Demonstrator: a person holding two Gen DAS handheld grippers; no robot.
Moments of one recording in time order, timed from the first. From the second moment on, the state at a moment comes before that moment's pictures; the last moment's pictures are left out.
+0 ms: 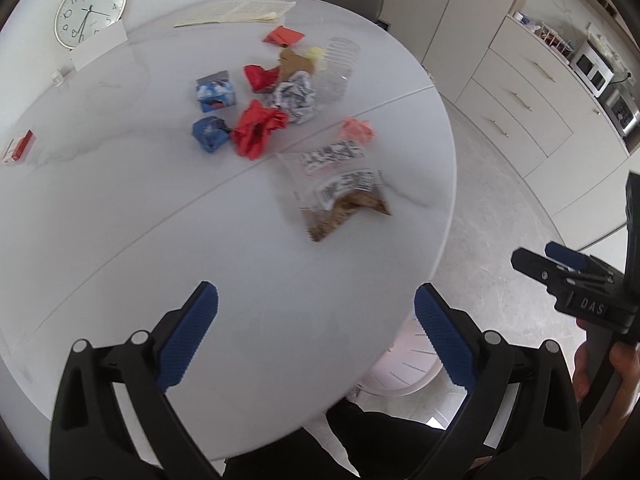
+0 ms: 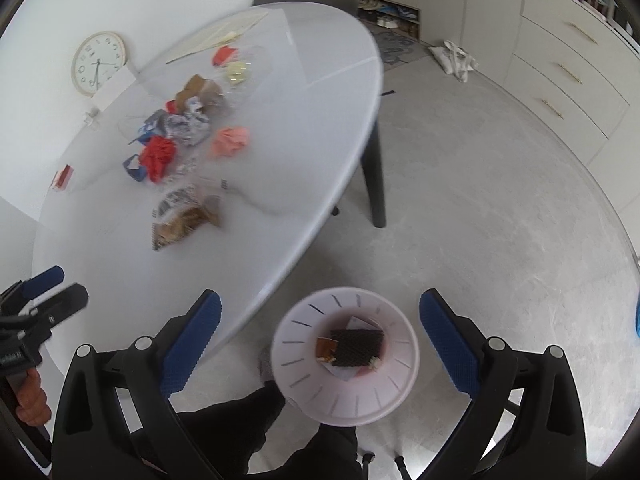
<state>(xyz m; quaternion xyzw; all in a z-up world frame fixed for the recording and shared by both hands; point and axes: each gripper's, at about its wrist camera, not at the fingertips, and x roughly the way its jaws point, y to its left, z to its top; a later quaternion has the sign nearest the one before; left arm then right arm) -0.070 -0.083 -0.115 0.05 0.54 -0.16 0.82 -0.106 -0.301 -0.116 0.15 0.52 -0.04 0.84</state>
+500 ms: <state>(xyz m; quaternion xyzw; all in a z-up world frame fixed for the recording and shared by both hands) 0.020 -0.001 -0.121 0.09 0.52 -0.19 0.83 -0.003 -0.218 -0.134 0.35 0.52 -0.14 0.77</state>
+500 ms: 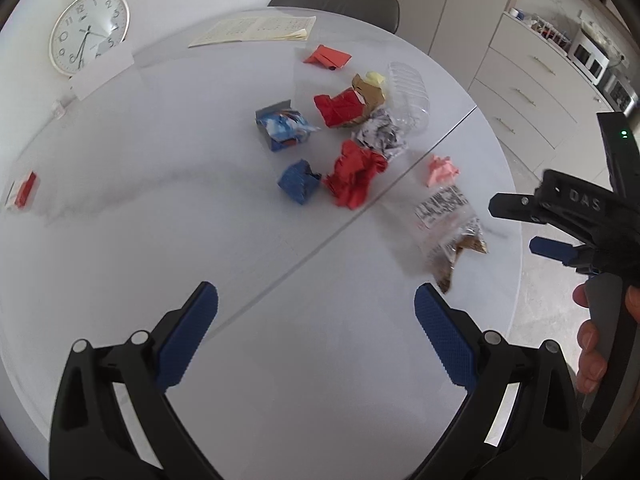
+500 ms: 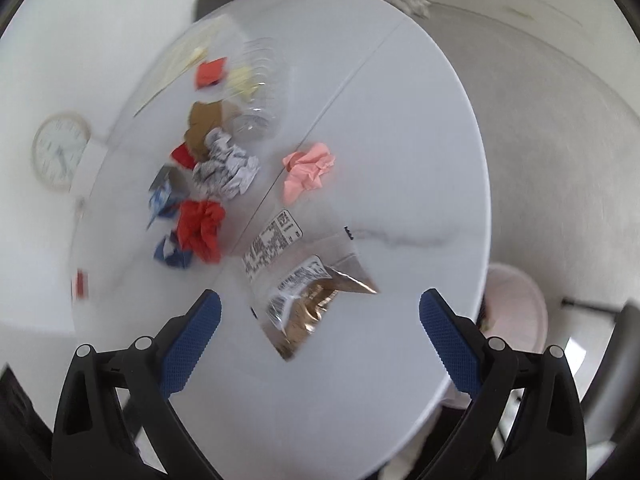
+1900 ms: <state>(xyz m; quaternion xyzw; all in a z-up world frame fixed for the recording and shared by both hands) 0.149 -0.025 -0.211 0.14 0.49 -0.34 0.79 0.022 -0.186 -0.160 0.37 0.51 -0.22 0.74</state>
